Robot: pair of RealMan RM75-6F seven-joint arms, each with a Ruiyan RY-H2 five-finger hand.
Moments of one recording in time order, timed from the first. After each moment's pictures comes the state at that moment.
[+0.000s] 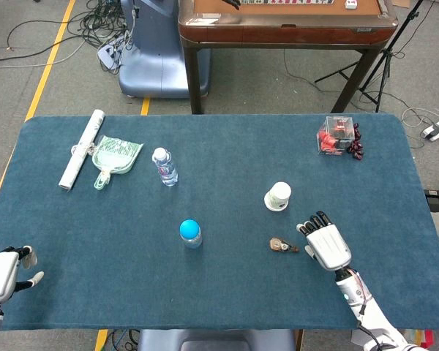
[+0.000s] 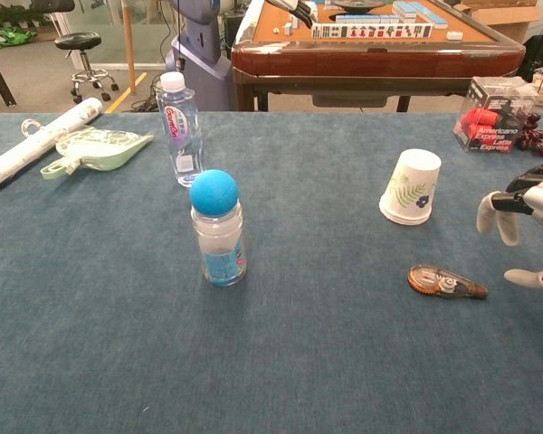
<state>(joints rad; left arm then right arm) -0.09 -1.16 -0.03 -1.57 1.42 1.43 0.17 0.32 -1.67 0.01 -1.00 -1.70 1.42 -0.21</state>
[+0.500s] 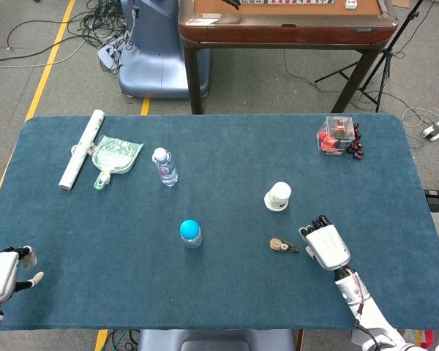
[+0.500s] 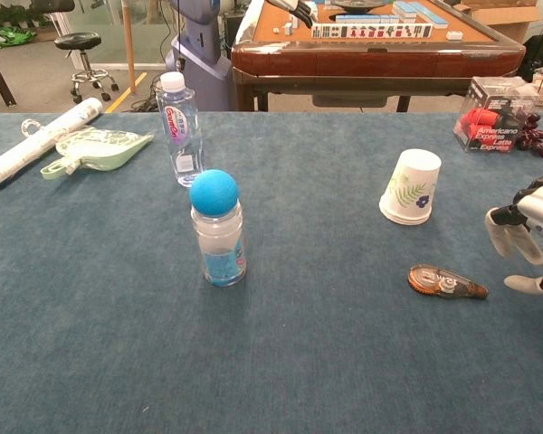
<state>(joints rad) -0.09 -1.16 -0.03 -1.58 1.41 1.42 0.17 0.33 -1.69 0.01 -0.97 -1.68 1.40 -0.23</state>
